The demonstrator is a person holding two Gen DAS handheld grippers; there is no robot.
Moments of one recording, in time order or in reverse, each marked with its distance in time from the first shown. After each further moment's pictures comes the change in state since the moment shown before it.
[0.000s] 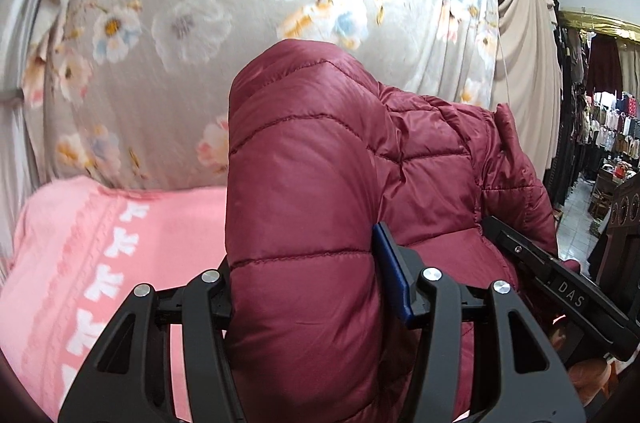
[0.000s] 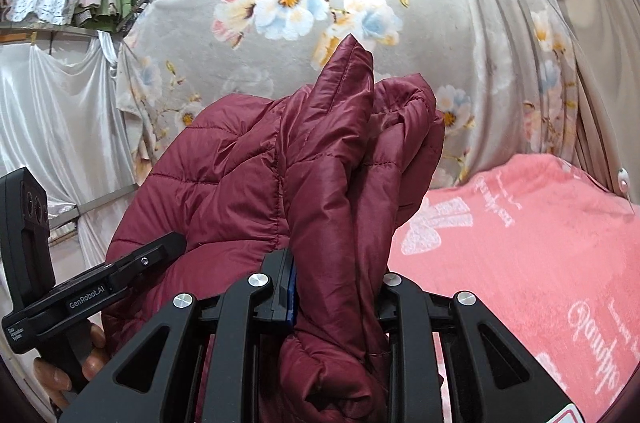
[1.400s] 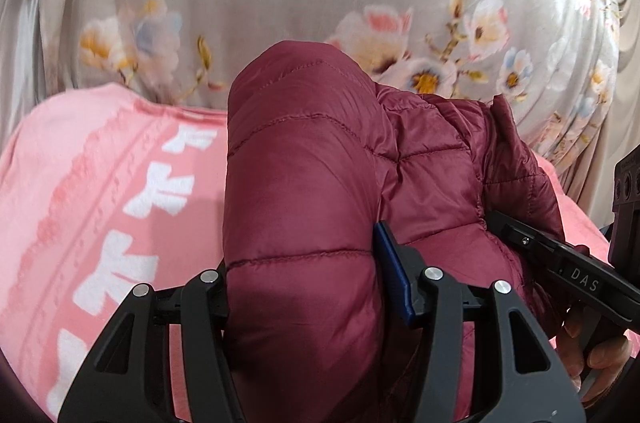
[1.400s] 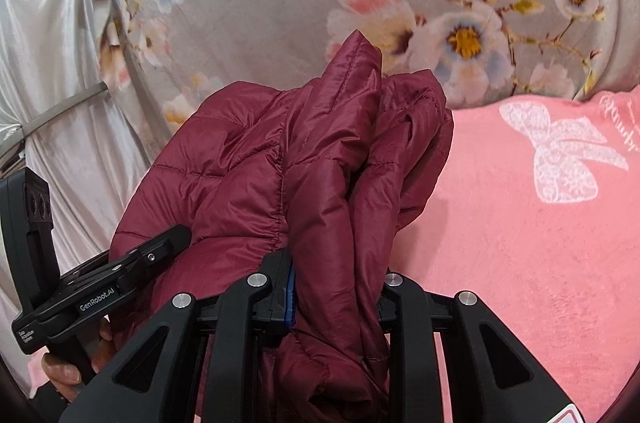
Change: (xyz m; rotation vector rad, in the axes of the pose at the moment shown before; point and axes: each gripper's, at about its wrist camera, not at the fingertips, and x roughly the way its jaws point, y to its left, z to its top) left arm 0.233 0.256 -0.112 -0.152 0.192 0.172; right arm 0.350 0.019 -0.135 -0.034 0.388 0.106
